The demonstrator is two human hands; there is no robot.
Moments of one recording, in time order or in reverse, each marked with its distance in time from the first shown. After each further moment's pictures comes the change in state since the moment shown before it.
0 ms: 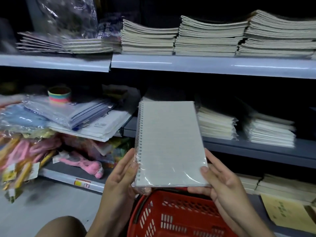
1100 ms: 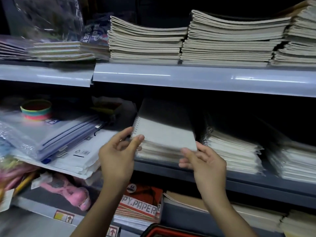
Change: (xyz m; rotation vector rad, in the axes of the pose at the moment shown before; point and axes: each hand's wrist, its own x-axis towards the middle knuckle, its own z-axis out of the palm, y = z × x) left_hand 0.187 0.029 0.045 0.511 0.261 0.447; right_hand 0.178 0.004 0.048 -0.100 0.300 -0.200
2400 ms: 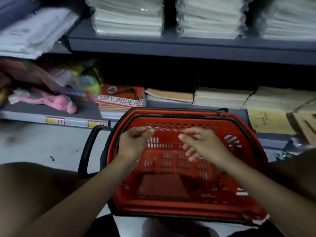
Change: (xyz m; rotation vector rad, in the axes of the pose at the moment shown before) left_hand -0.221 -0.166 -0.038 0.325 -0.302 -0.680; right_hand -0.149 0.113 -0.177 -0.615 -0.296 0.639
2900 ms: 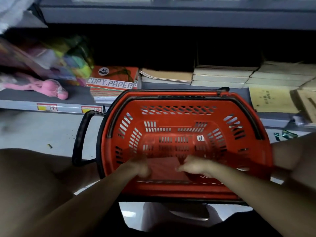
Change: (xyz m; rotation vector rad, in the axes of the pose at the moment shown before) left_hand -0.010 -0.103 0.009 1.396 -0.664 -0.173; right_hand 0.019 0.134 0.036 -0.481 -0.355 0.486
